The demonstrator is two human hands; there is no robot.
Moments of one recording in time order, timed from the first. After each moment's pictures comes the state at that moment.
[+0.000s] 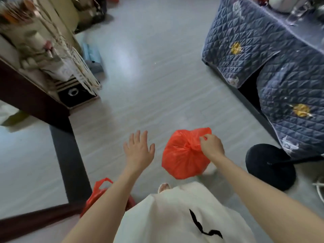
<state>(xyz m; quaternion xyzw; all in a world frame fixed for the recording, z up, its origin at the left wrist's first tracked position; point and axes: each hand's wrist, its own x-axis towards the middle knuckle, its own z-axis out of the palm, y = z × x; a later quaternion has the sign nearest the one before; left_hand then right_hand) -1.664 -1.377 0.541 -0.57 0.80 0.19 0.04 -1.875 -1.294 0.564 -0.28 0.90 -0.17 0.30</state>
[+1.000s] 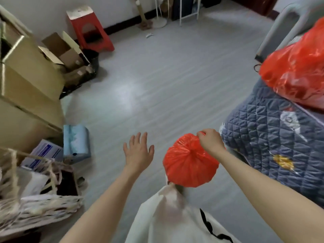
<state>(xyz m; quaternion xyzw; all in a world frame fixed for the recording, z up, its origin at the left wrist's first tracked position) -2.084 -2.194 0.544 -0.58 0.80 0.16 0.06 -2.304 -2.122 0.563 -0.34 0.86 -0.21 0.31</state>
